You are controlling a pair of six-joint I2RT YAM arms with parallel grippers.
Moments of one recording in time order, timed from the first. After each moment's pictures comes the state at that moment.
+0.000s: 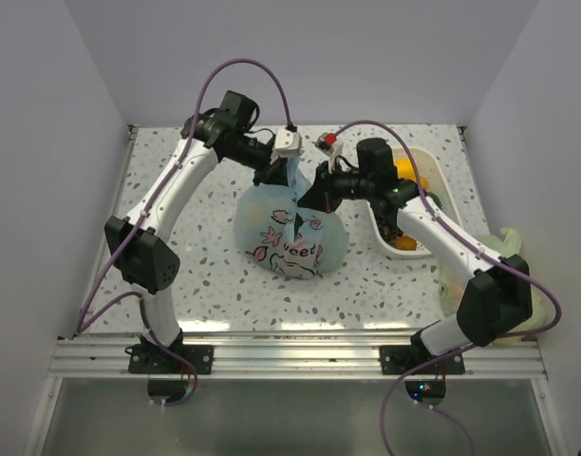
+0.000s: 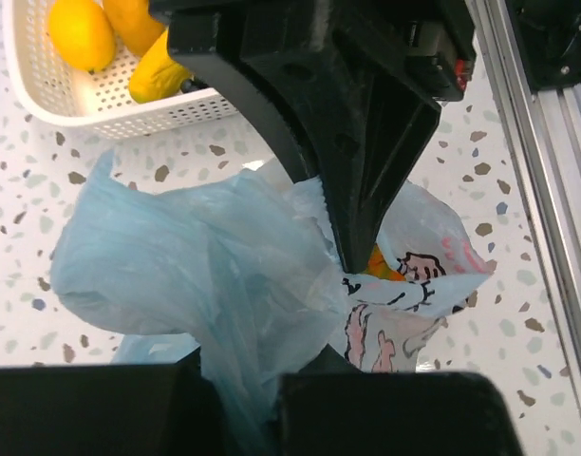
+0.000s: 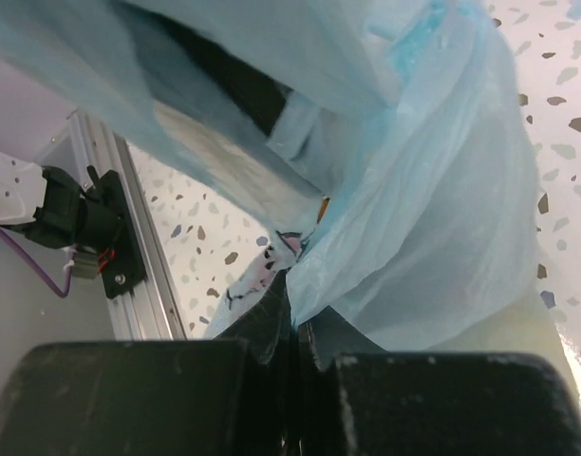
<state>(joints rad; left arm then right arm) -0.43 1.88 1.99 -1.08 0.95 0.92 0.48 1.49 1.24 -0.24 -0.72 0.14</state>
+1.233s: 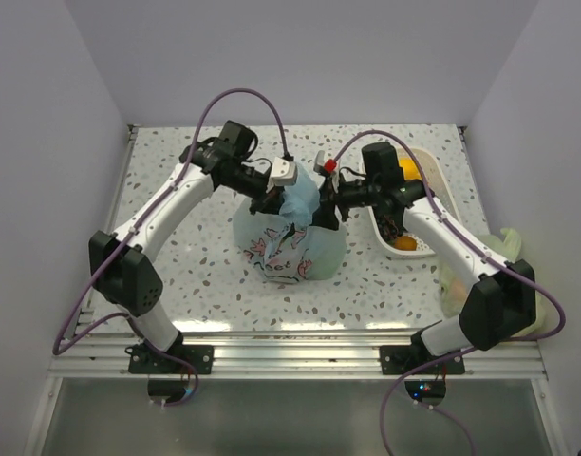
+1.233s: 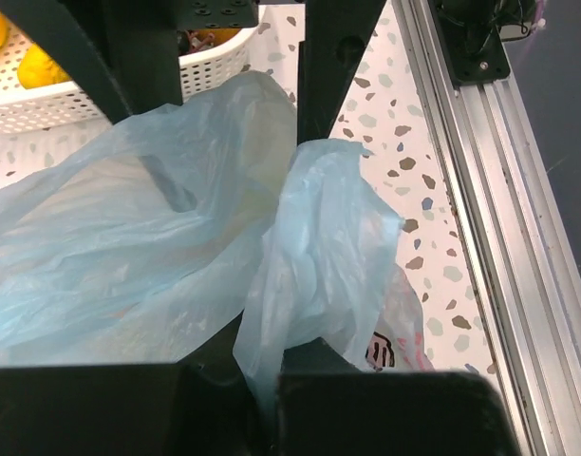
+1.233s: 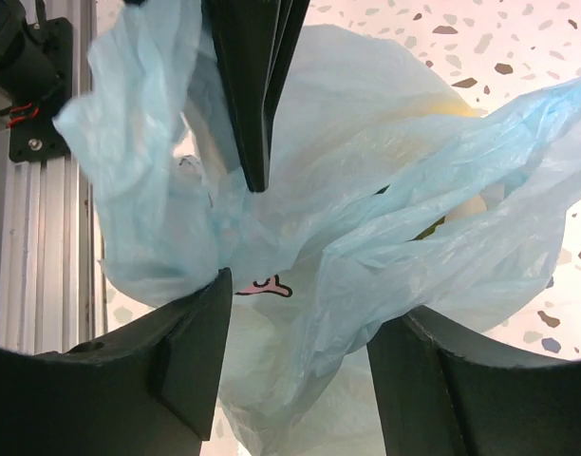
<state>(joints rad) -0.47 1.70 1.65 -1.00 0.99 0.91 0.44 1.46 1.24 -0.43 -0.86 -0.43</state>
